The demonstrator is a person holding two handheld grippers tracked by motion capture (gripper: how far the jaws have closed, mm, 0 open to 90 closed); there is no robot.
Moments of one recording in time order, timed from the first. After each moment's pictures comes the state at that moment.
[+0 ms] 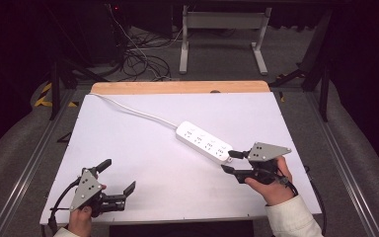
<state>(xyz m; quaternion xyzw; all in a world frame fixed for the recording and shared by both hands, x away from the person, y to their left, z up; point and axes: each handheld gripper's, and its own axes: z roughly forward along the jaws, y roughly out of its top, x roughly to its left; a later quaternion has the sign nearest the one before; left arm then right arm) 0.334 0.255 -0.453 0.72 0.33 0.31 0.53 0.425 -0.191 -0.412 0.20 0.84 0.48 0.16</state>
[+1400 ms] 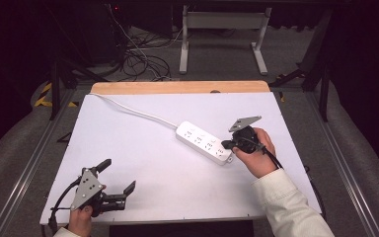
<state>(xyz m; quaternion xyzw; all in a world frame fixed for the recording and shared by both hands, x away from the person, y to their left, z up) 0.335 0.255 -0.454 0.72 0.33 0.31 0.52 0.509 -0.166 -0.422 0.29 0.89 0.33 0.13</state>
